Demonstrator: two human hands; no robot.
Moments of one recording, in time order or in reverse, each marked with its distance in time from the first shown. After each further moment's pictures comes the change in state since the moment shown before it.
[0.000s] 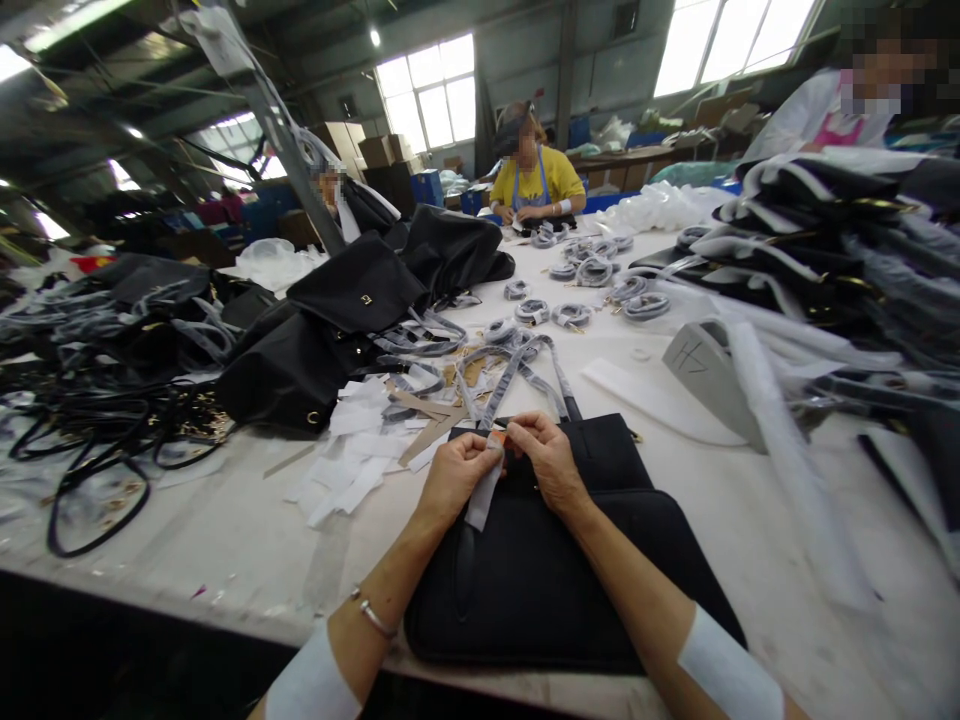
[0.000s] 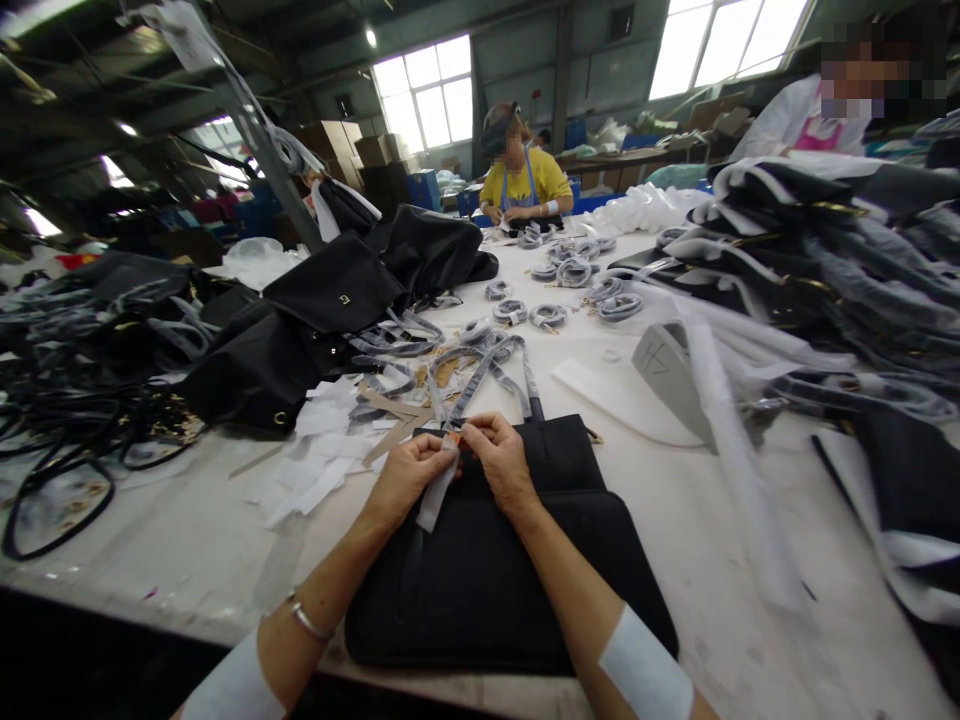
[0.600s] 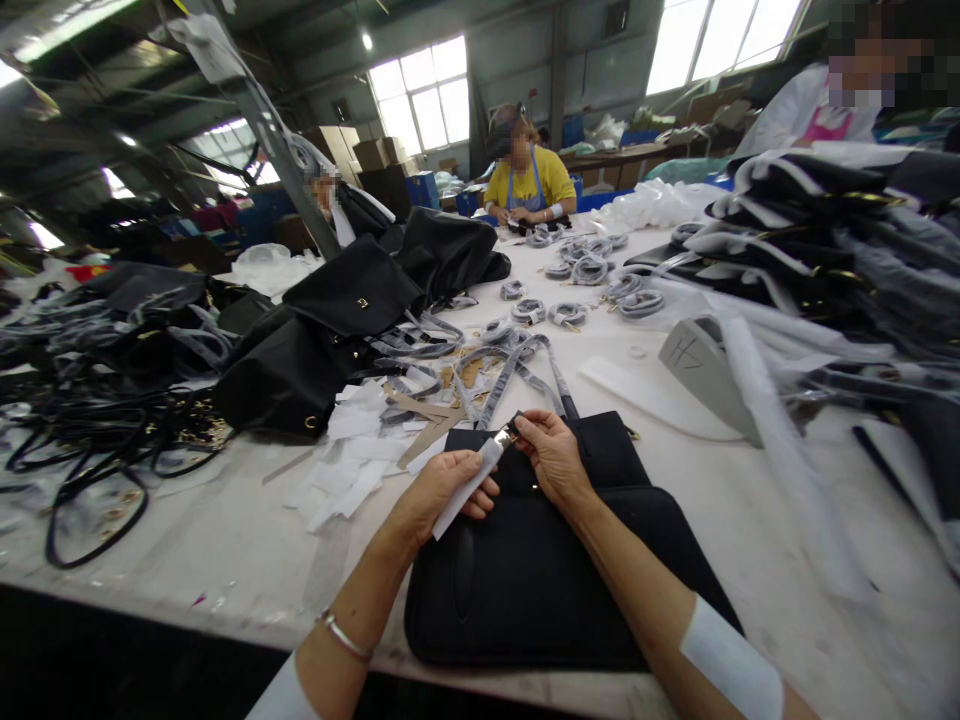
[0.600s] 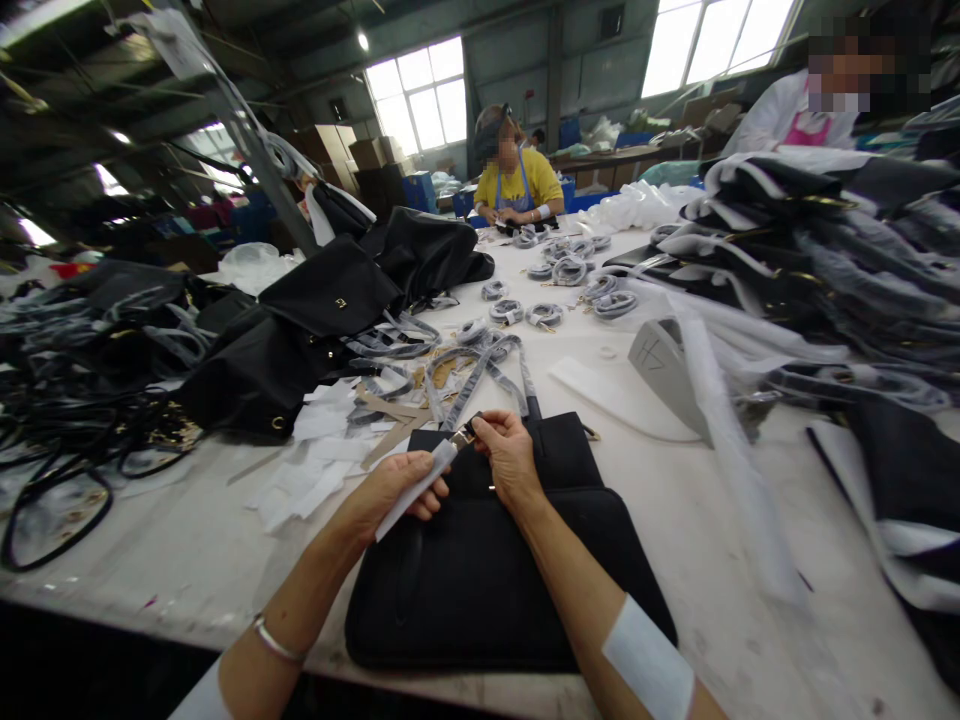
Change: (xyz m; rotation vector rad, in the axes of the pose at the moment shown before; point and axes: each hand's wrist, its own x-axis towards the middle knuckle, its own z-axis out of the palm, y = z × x) left_hand -0.015 0.012 -0.020 -0.135 -0.262 -0.247; right_hand 0.008 -0.001 -0.003 0.263 0.182 0.079
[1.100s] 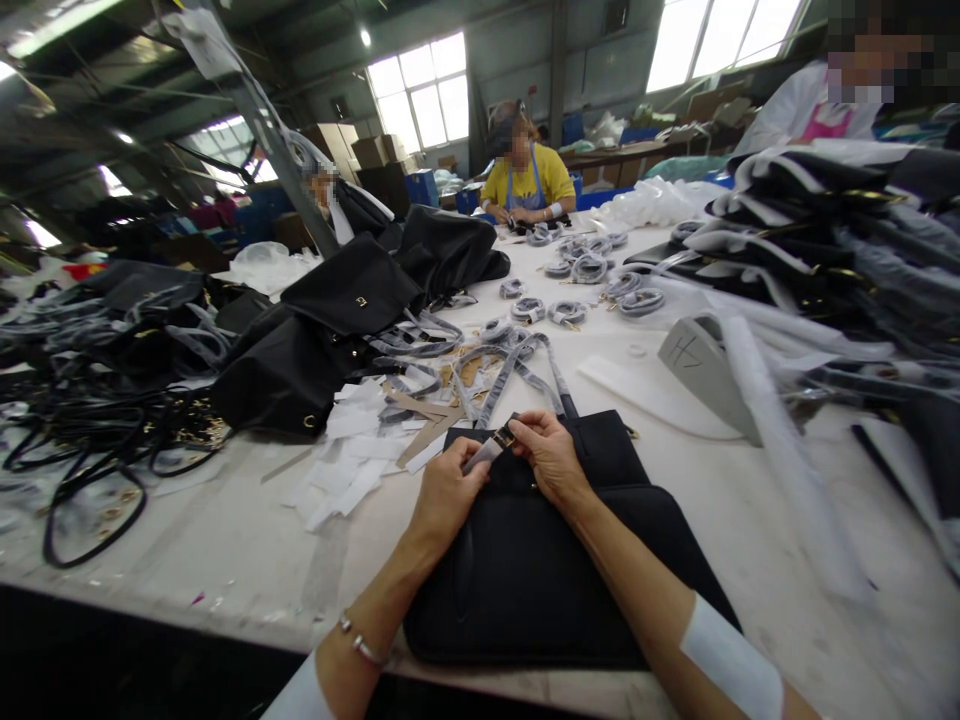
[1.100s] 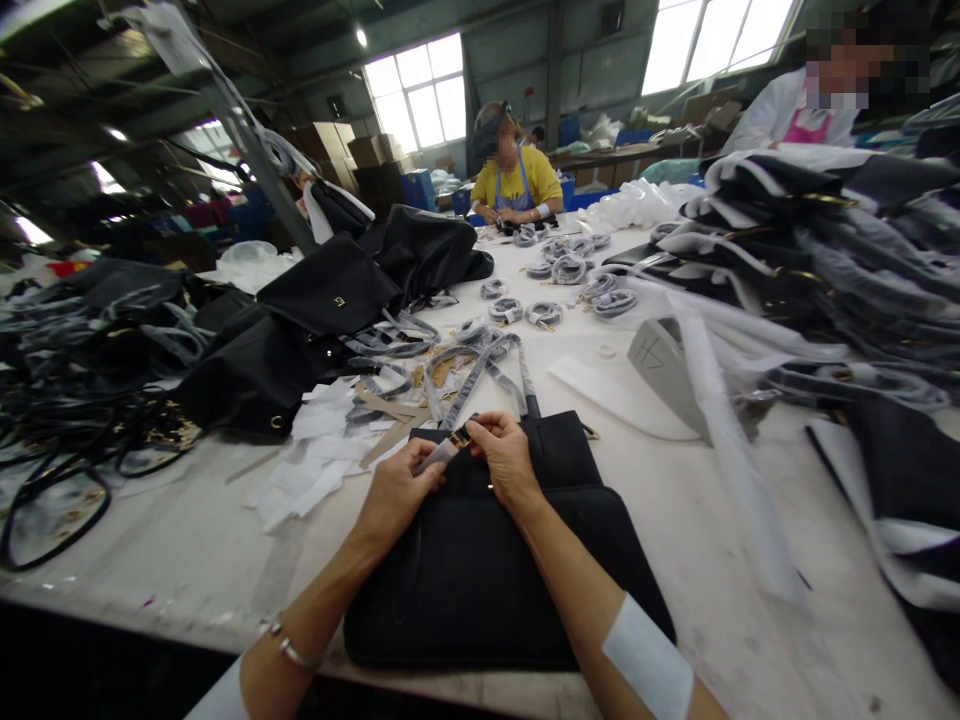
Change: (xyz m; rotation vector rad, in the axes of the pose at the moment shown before) left_hand 0.006 -0.009 0.015 0.570 0.434 0.400; right_hand -0.002 0.003 -0.001 -0.085 -0.047 0.034
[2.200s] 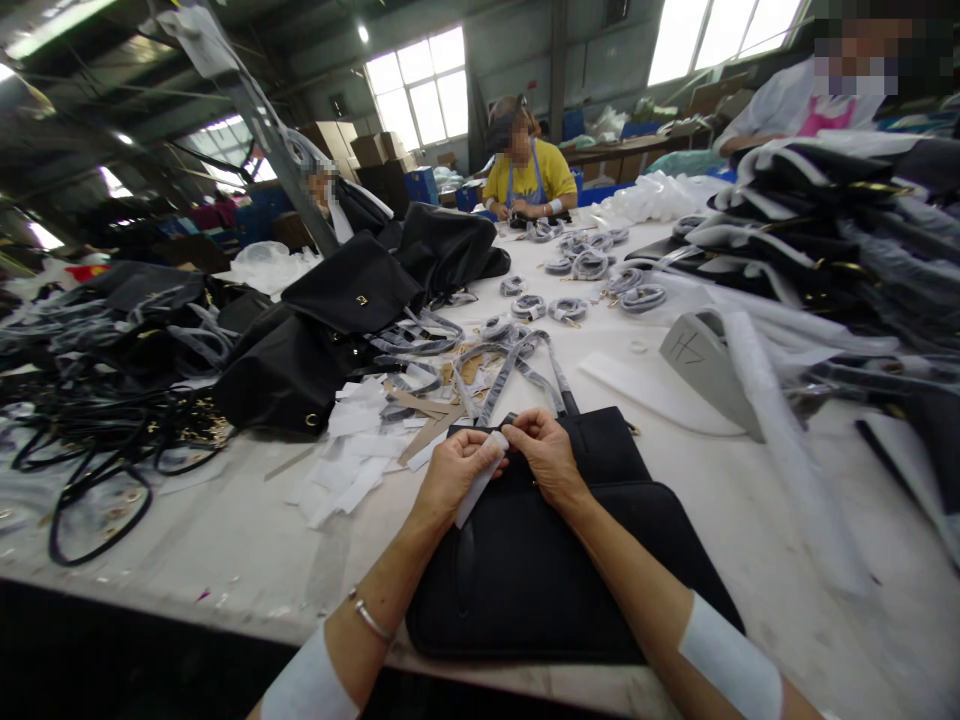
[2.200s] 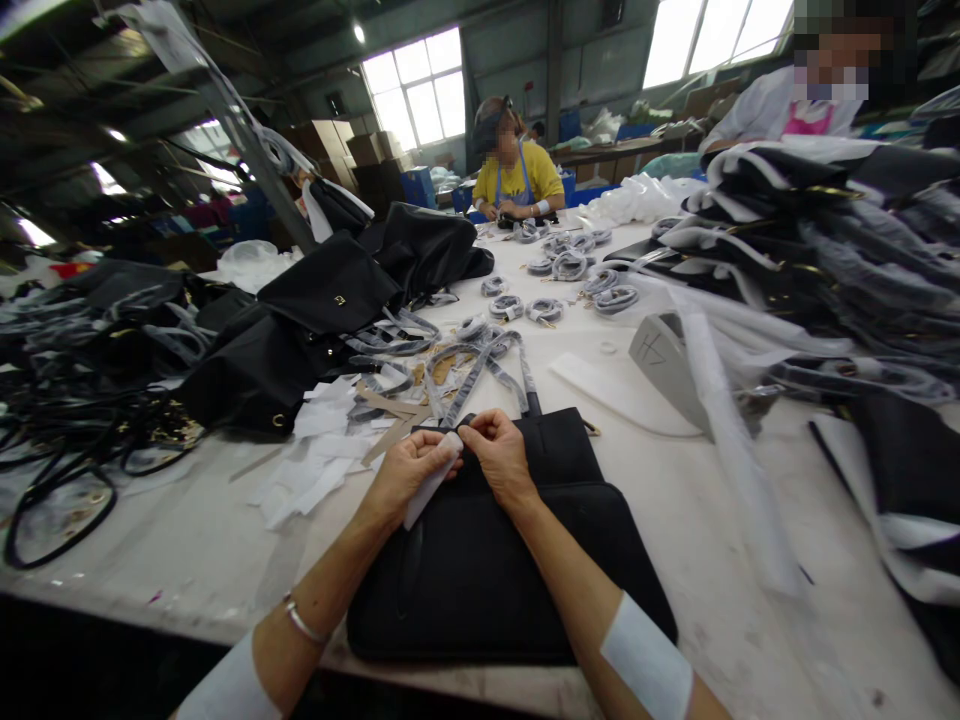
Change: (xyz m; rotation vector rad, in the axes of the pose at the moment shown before) left_hand 0.013 -0.002 0.007 -0.627 -0.153 -0.258; right_hand -0.003 0.003 0.000 -0.163 -0.029 -0.100
